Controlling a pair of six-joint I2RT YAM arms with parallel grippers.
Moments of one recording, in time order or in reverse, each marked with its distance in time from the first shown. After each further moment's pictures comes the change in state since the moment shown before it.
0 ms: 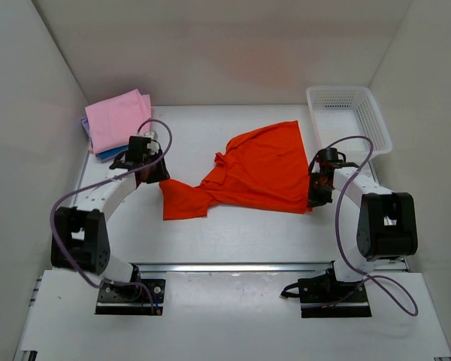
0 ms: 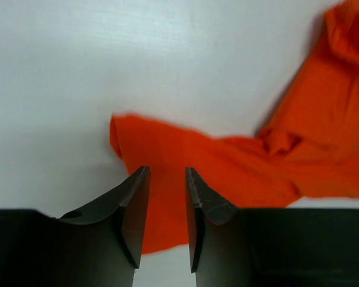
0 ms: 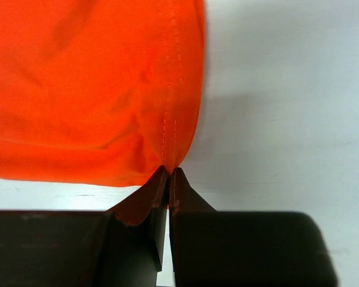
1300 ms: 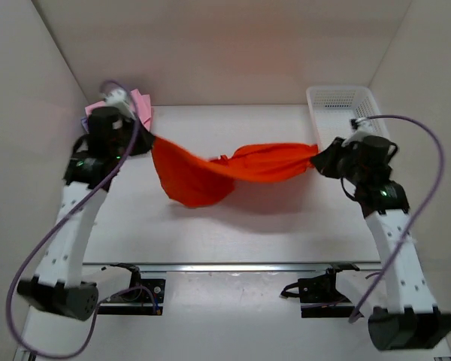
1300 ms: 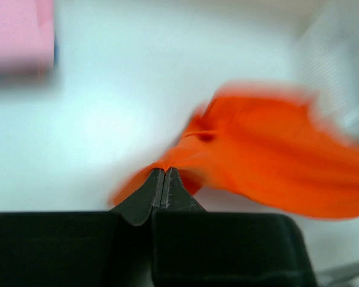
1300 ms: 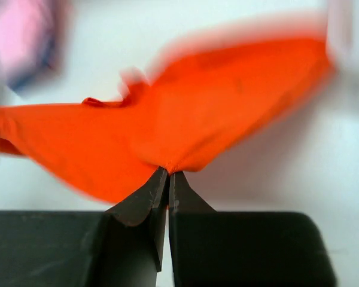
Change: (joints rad) left arm -0.065 -0.294 0.310 -0.358 -0.015 -0.049; right arm 0.005 -0.563 0.100 0.027 -0.246 0.129
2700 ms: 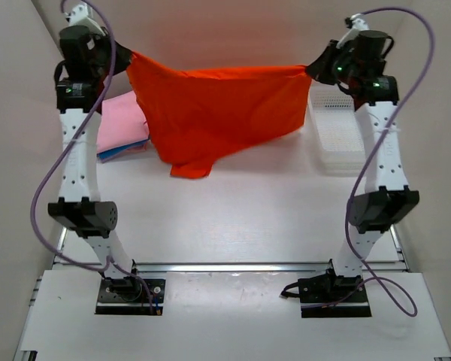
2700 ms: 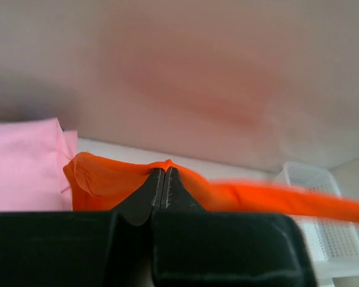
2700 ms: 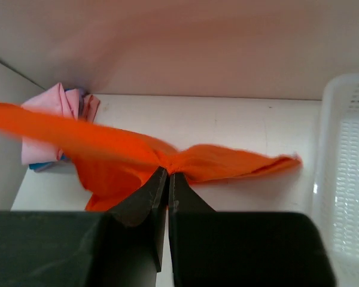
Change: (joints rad) left arm 0.213 0.625 1.003 0.097 0.069 -0.060; right arm 0.004 0.874 1.259 -0.102 -0.038 -0.042
